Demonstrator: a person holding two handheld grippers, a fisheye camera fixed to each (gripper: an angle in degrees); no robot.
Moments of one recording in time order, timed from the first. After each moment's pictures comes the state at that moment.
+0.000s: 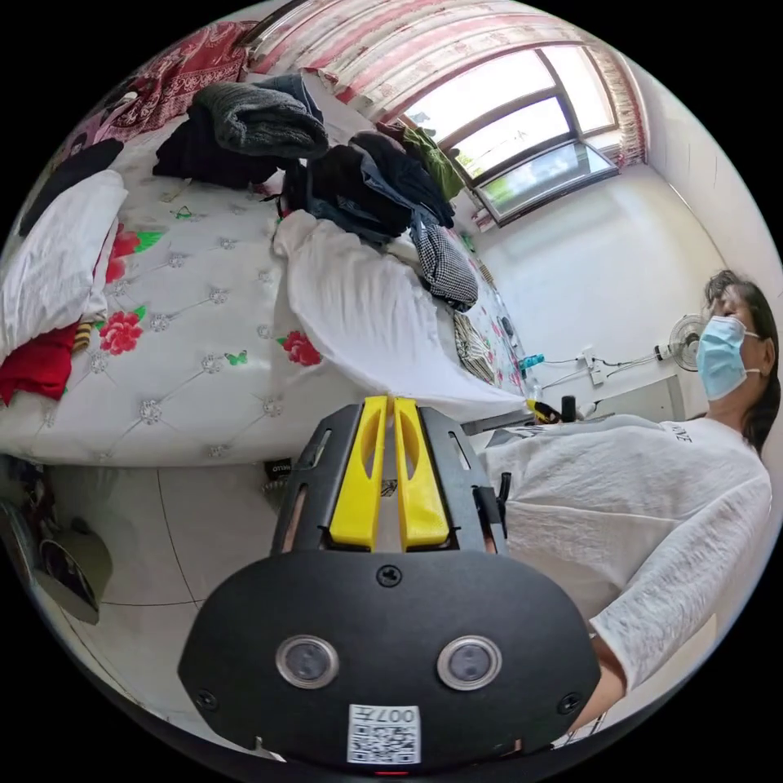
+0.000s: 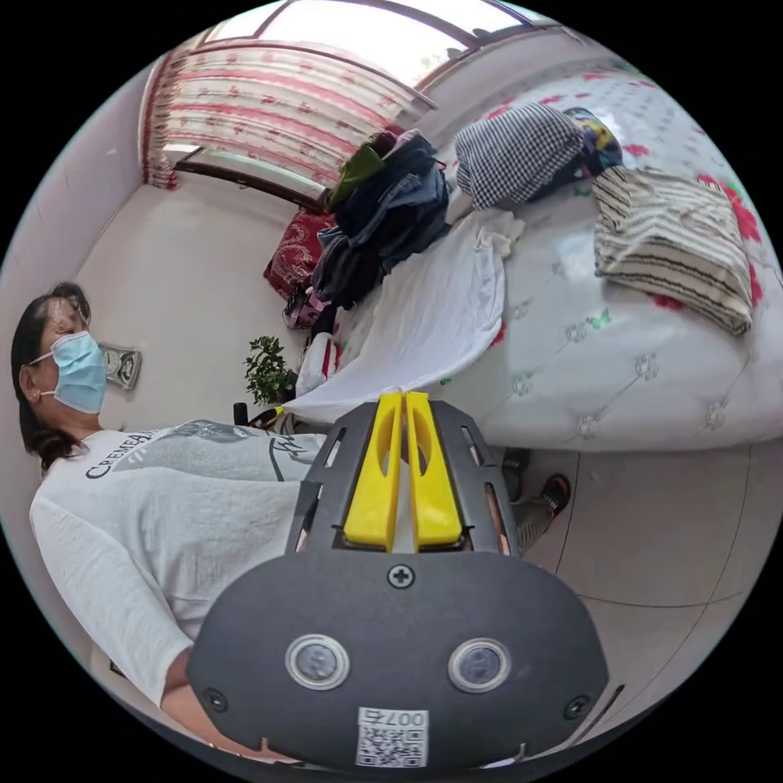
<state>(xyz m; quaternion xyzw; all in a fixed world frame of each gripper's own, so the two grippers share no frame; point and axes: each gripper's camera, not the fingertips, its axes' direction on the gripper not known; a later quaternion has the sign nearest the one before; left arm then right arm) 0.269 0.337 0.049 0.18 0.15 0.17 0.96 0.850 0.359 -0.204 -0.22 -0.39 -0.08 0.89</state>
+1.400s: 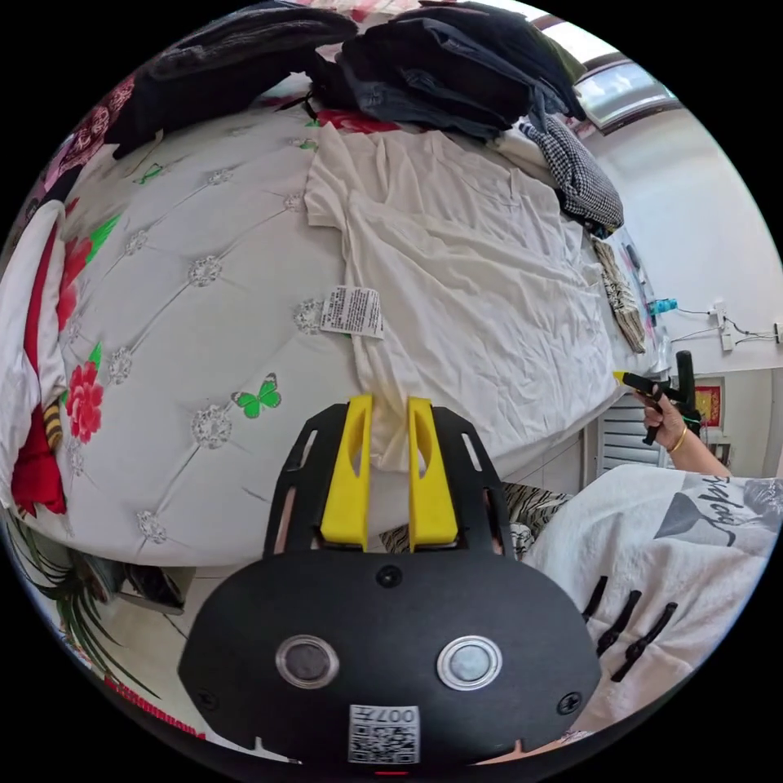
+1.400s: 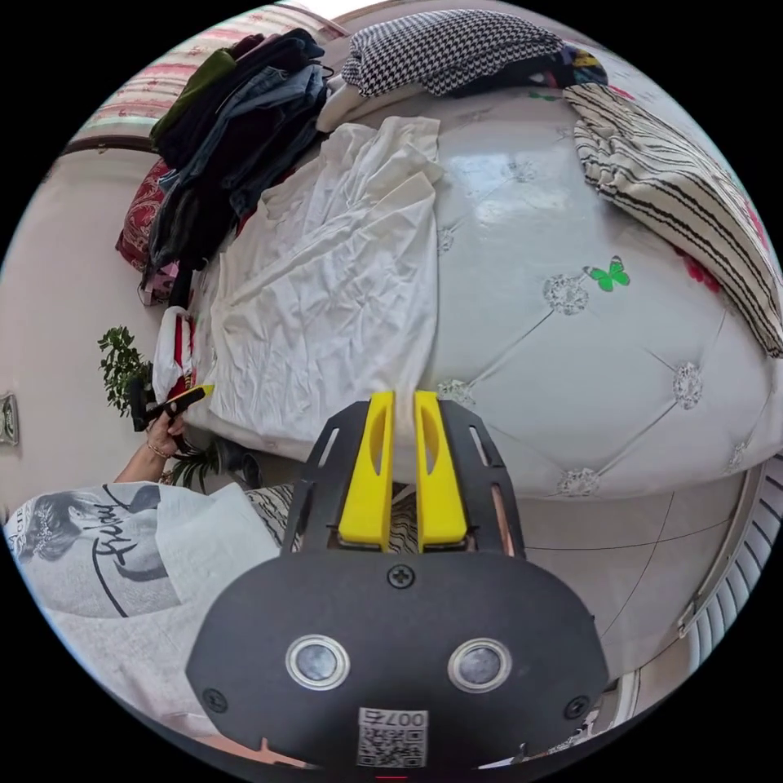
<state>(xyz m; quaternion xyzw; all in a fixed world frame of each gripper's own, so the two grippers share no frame) 0.370 0.085 0.205 0.07 -0.07 0.16 0.98 0.695 0.309 0.053 -0.32 -0.17 -0.10 0.93</state>
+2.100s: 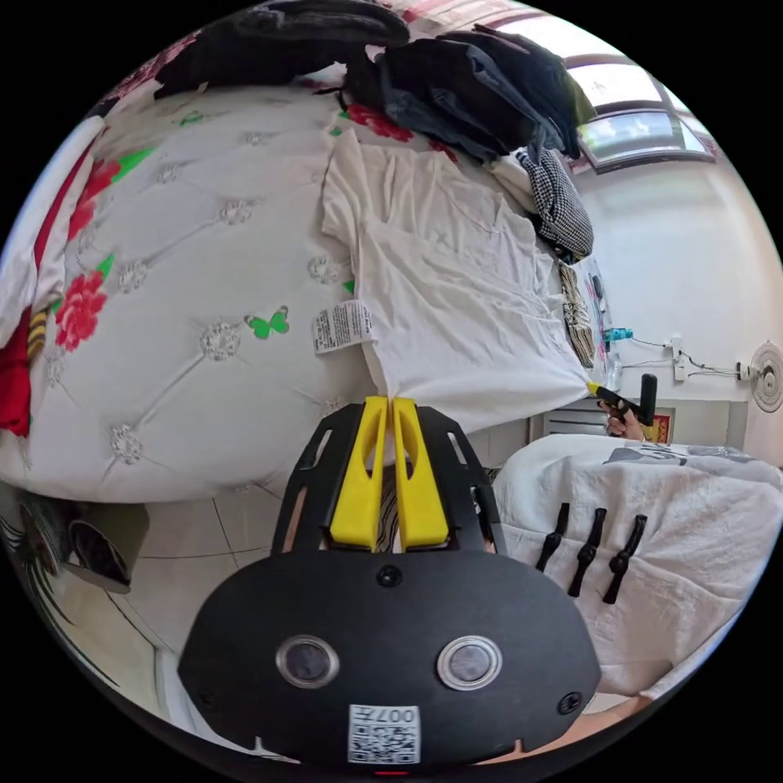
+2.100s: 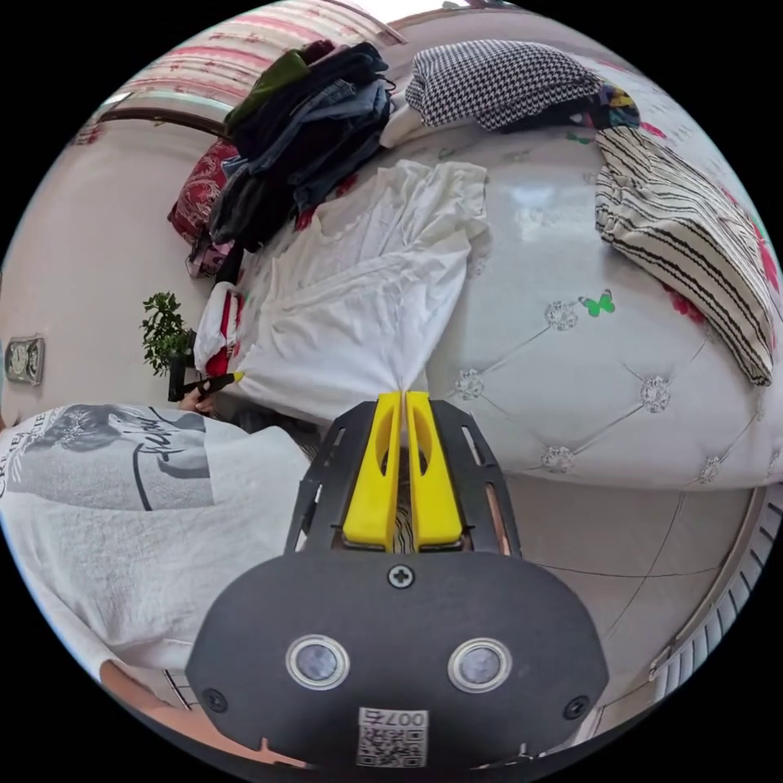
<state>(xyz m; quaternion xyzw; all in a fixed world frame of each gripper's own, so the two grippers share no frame) 0.331 0.127 0.178 0.06 0.03 0.11 0.99 0.709 0.303 -0.013 -0.31 -0.23 -0.15 0.91</state>
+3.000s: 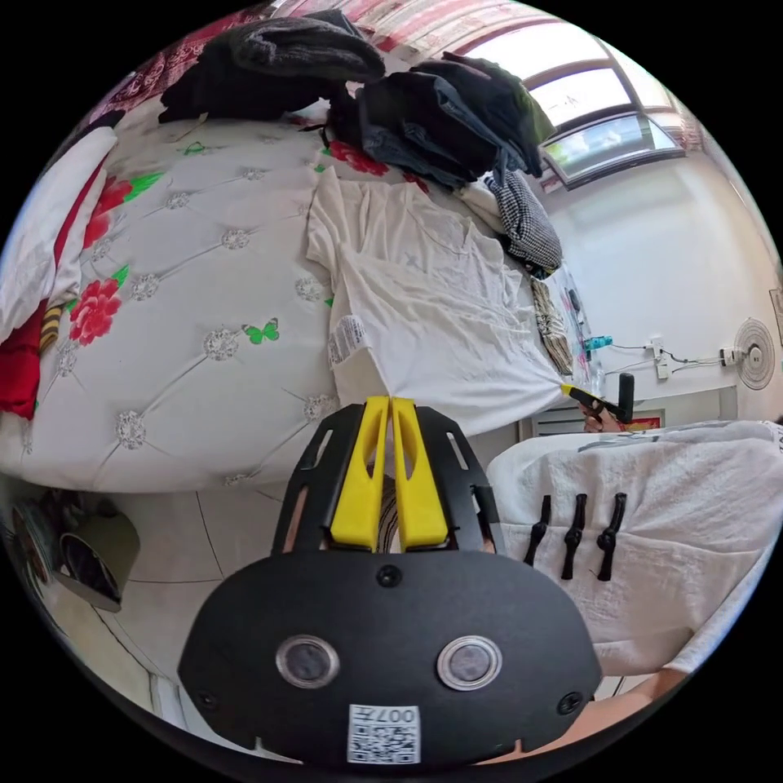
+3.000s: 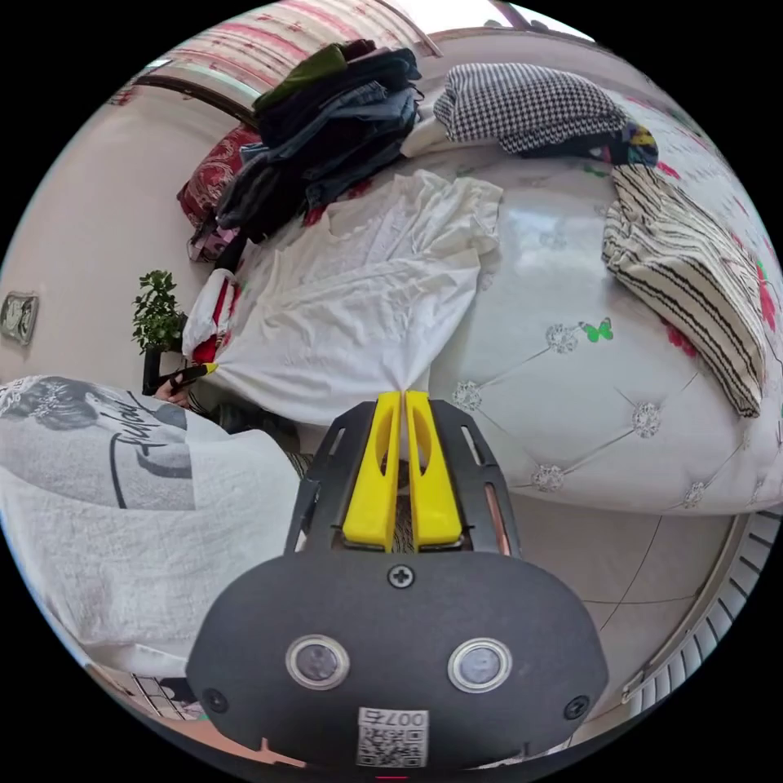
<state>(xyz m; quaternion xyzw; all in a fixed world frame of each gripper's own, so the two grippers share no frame) 0.290 0.222 0.172 0.12 0.06 0.13 0.98 0.730 0.360 -0.069 -0.26 -0.22 -0.20 0.92</state>
